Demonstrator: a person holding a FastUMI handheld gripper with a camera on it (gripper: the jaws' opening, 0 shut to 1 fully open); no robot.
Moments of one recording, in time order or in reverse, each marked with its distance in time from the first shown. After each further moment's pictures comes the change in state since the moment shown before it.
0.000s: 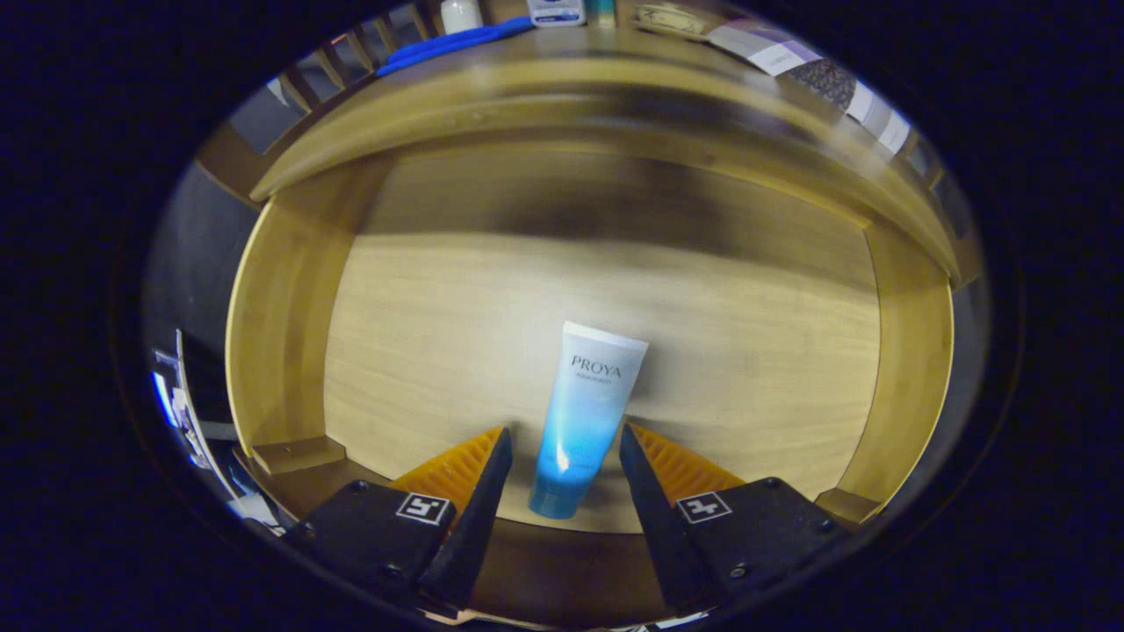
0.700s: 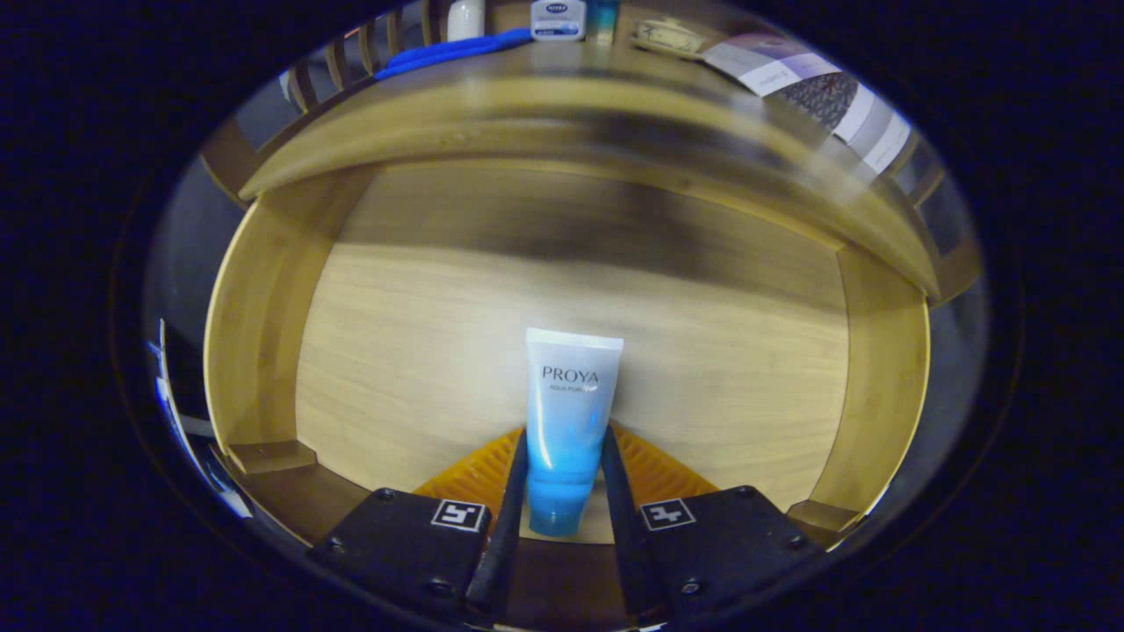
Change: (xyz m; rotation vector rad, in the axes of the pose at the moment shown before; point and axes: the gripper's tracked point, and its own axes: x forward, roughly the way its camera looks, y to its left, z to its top) arm -0.027 -0.011 0.015 -0.001 -0.128 -0.071
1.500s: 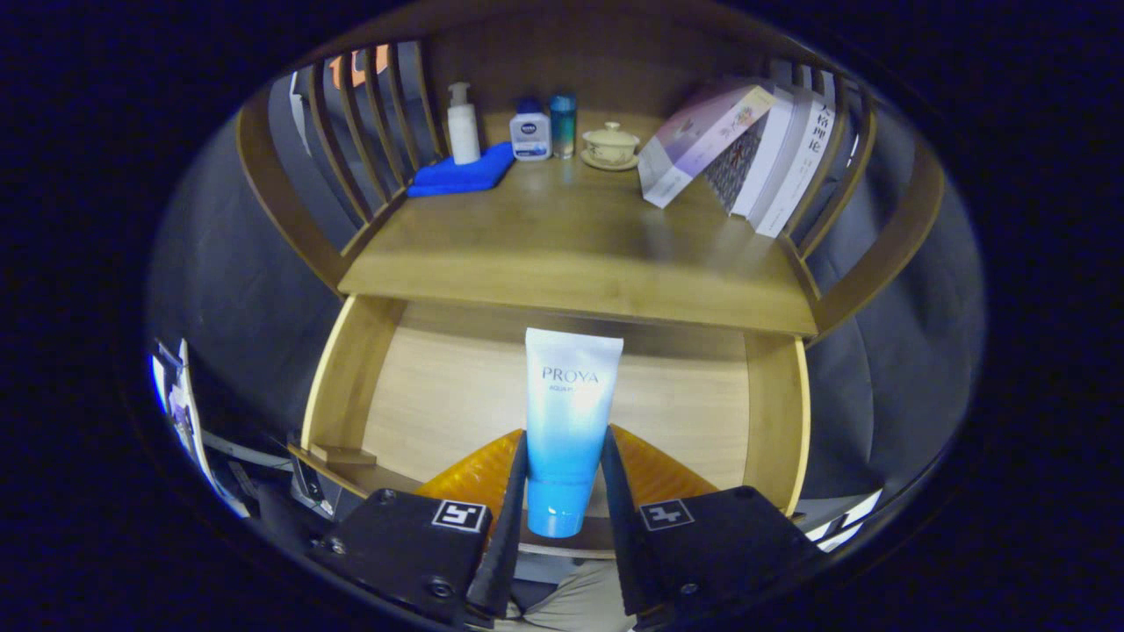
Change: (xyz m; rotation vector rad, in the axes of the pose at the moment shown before) arm -0.136 -0.031 0.024 0.019 -0.271 0.037
